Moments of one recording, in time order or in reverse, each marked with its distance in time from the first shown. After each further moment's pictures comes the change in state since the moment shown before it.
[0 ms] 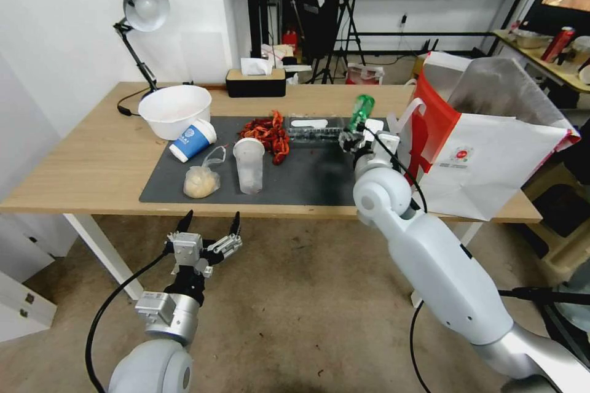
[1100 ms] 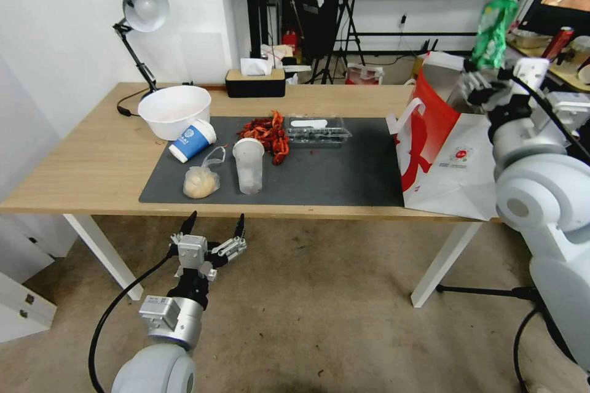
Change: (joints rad) left arm 0.026 -0.009 0.018 -0.028 0.031 -0.011 0.003; right arm -0.260 -0.294 0.521 0.396 -0.097 -0.320 0.050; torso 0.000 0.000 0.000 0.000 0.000
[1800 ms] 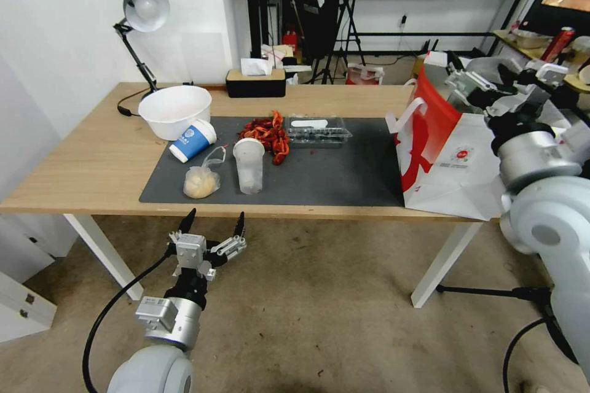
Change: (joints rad) left arm 0.007 0.016 -0.002 -0.018 -0.001 -0.001 0.001; right arm -0.117 0.030 0.032 0.125 0.212 0.372 -0.233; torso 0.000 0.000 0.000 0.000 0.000
